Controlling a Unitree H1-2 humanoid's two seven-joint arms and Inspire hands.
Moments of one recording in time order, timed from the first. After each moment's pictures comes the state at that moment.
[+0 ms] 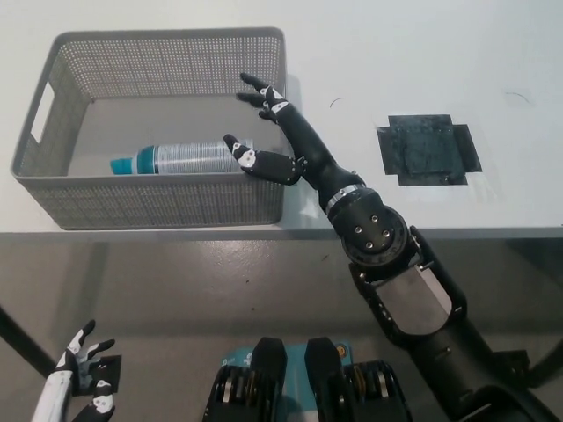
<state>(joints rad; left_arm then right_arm) 0.17 0.23 0.09 0.03 0.16 -0.28 -0.01 -0.80 0.05 0.28 0.49 -0.17 0.04 0.04</state>
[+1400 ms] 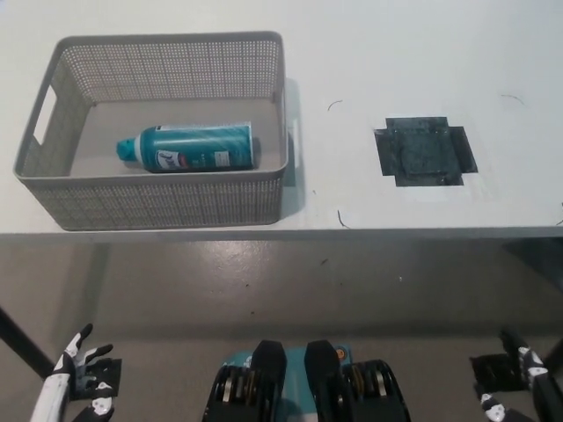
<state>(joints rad) 0.17 0.22 0.10 0.05 0.17 -0.29 -0.02 0.12 -0.25 -0.01 0.19 -0.05 -0.26 0.08</state>
